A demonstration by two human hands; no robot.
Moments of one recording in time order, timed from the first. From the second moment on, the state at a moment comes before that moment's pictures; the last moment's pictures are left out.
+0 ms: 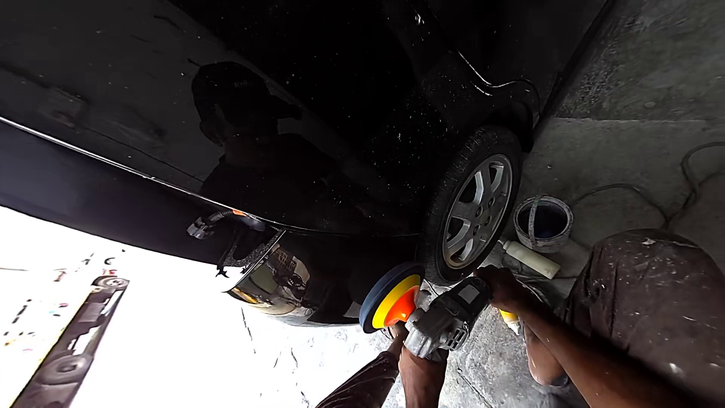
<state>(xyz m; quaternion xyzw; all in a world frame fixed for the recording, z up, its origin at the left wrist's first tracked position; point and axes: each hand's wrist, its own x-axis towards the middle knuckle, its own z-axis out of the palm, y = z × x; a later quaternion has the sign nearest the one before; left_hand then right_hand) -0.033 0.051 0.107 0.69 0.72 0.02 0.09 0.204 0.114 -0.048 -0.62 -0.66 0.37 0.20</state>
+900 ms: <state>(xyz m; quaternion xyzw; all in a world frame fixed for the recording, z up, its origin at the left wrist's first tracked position) -0.055 0.030 0.047 0.69 0.70 0.14 0.14 0.200 0.110 -0.043 -0.63 -0.69 0.35 0.07</state>
